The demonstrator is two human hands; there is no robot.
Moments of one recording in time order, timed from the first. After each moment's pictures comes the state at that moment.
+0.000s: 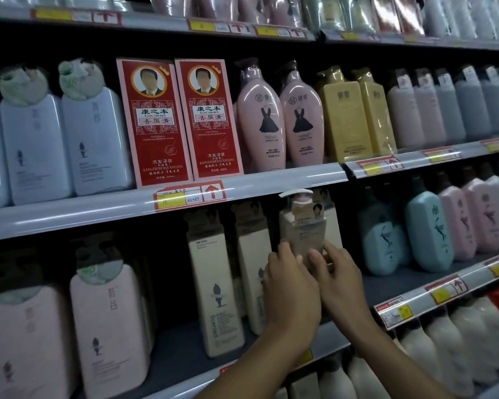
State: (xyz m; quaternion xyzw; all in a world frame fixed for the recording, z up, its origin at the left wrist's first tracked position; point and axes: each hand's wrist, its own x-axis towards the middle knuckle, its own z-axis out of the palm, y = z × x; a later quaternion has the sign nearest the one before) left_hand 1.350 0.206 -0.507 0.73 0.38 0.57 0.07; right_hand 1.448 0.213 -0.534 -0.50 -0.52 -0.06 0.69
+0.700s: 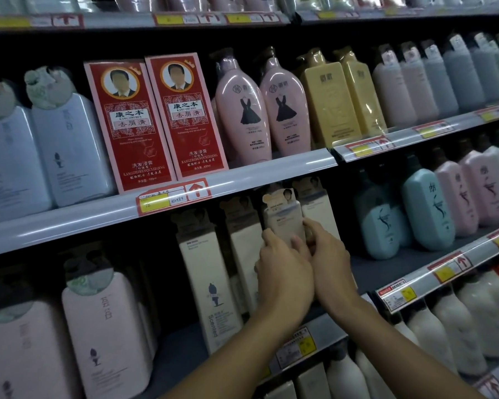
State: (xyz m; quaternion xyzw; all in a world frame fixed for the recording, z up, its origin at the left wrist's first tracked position) left_hand 1.349 0.194 -0.484 0.74 0.43 0.51 0.10; right_hand 1.434 0.210 -0.512 -0.54 -0.51 -0.08 0.66
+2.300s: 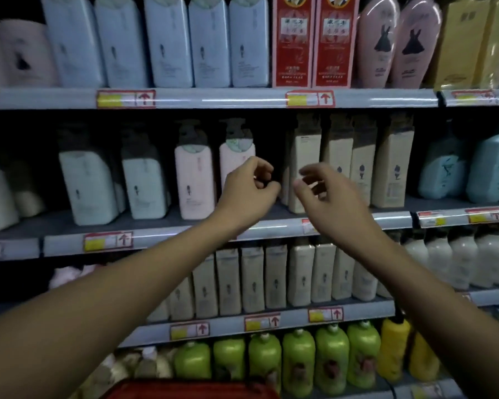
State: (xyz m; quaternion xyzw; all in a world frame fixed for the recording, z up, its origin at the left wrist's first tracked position) left_hand 1.080 0.084 -0.495 0.73 0.40 0.54 0.14; right_hand 1.238 0.041 -0.509 -0.51 -0.67 -0.04 0.54
